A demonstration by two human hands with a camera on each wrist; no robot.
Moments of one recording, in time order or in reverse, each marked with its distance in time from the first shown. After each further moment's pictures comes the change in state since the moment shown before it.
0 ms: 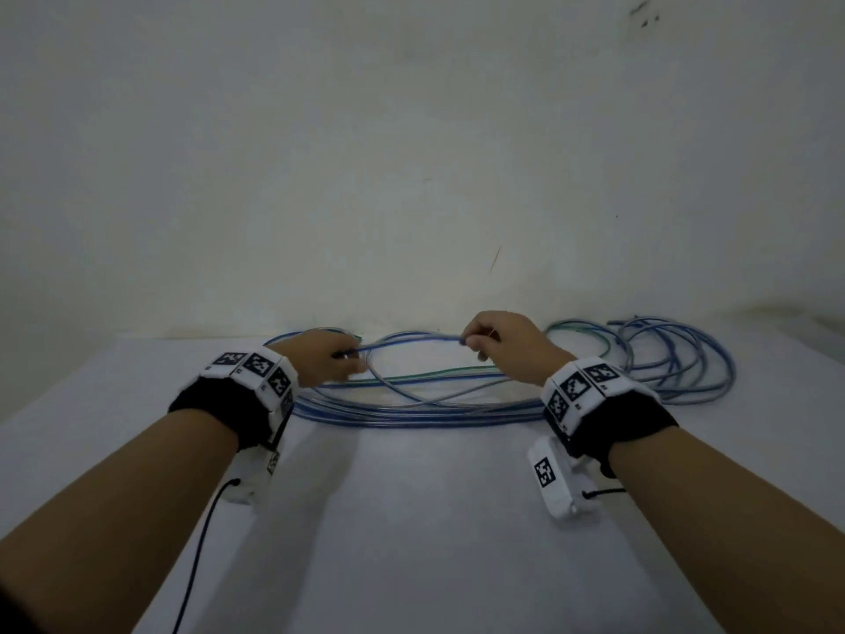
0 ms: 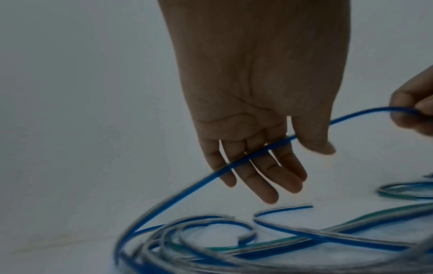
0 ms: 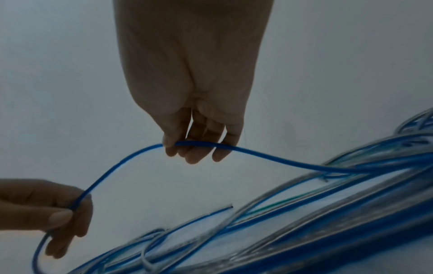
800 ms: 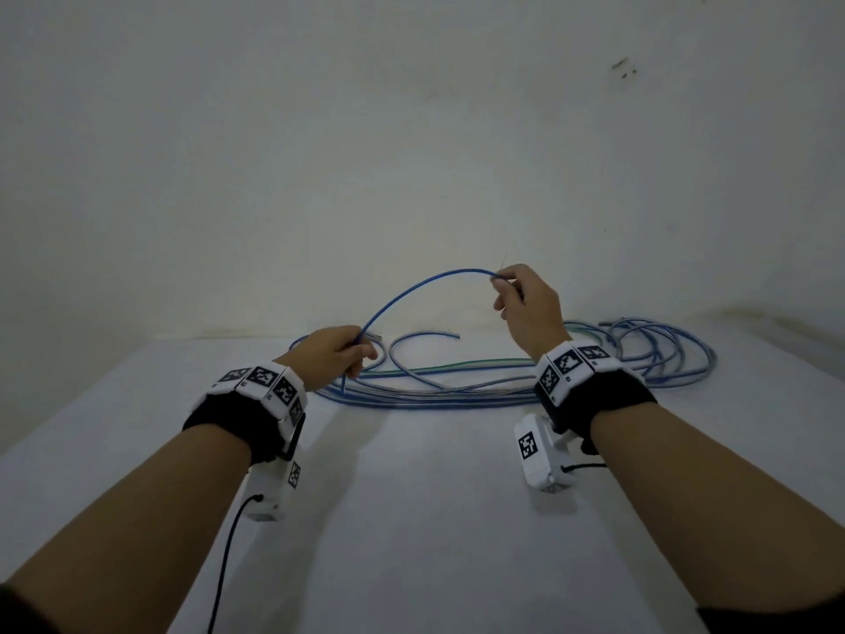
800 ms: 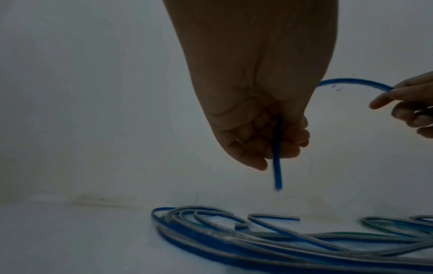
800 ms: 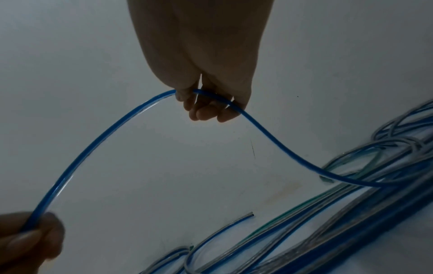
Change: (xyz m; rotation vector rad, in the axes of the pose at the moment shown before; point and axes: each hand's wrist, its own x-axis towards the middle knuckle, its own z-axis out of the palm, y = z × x) left_hand -0.063 -0.016 0.003 -0.406 0.251 0.105; right_hand -0.018 -0.055 0.006 0.223 0.561 -0.024
